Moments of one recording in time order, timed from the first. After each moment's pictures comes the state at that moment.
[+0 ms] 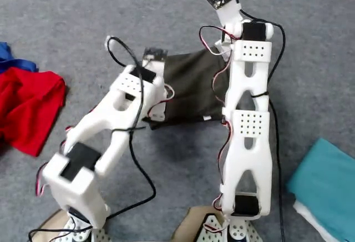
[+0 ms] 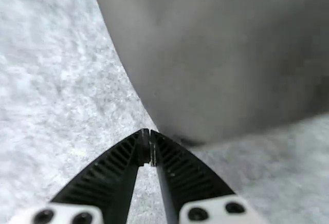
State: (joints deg) left arm 21.7 9.4 9.1 72.0 6.8; right arm -0.3 69.3 -92.4 93.8 26.3
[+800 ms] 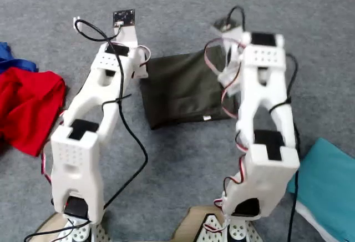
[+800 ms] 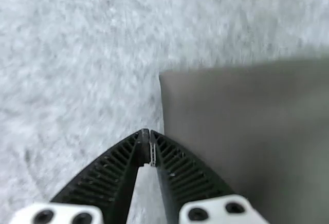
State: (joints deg) left arm 8.4 32.4 -15.7 55.1 7.3; right arm 0.7 18.2 -5.2 83.5 22.4
